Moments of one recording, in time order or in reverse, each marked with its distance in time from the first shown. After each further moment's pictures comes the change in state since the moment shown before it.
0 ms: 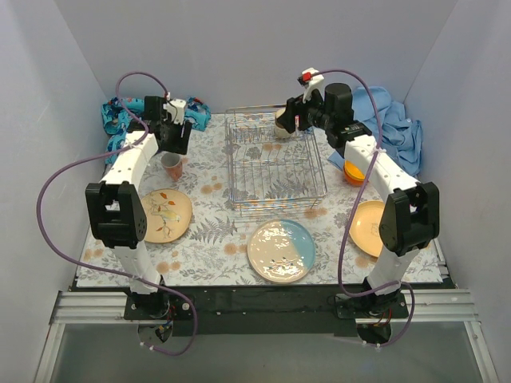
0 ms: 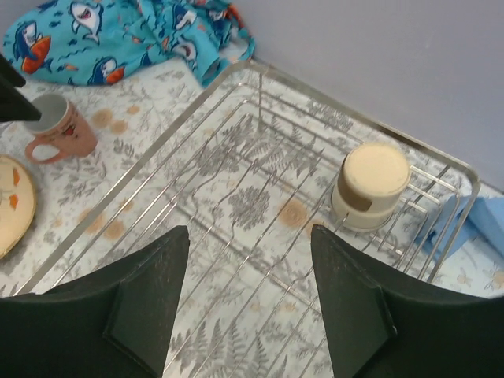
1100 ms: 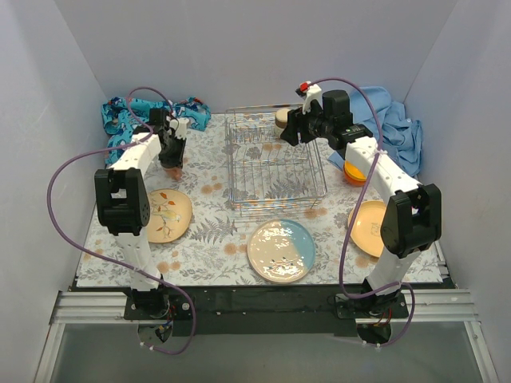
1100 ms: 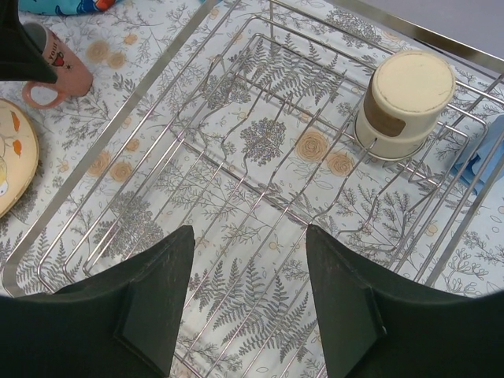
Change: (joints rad) left arm 0.044 0.162 -0.017 -0.053 0.090 0.036; right arm 0.001 -0.035 -0.032 -0.223 -0.014 -0.010
